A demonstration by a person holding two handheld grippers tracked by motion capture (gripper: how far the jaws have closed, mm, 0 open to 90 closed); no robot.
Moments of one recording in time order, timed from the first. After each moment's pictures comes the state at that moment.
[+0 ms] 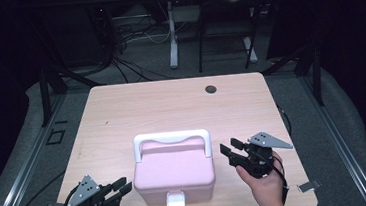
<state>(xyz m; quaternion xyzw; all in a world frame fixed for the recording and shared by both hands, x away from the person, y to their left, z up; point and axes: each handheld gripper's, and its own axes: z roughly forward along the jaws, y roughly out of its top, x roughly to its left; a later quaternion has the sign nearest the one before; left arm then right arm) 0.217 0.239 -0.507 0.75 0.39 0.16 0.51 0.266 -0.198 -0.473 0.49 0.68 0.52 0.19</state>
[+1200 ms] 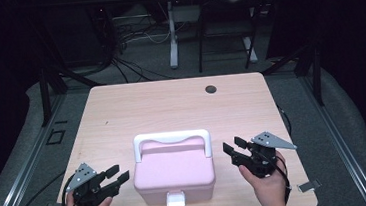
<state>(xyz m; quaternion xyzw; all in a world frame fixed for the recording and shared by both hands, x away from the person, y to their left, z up) 0.247 0.246 -0.504 0.73 0.43 0.17 0.50 0.265 -0.204 -0.472 0.49 0.67 0.52 0.21</state>
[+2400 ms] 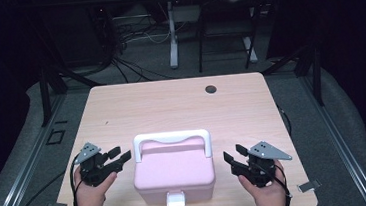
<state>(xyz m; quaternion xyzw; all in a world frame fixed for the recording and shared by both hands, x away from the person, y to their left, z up) 0.305 0.239 -0.505 0.71 0.47 0.17 0.50 0.252 -0.202 -0.493 0.47 0.69 0.49 0.24</state>
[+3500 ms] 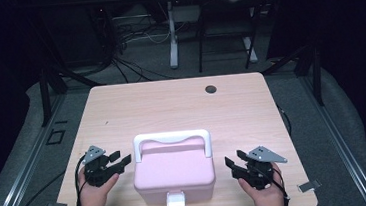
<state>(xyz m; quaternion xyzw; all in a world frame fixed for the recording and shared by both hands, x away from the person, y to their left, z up) 0.315 0.246 -0.539 0.72 0.49 0.17 0.46 0.258 -0.207 -0.527 0.48 0.71 0.46 0.23</state>
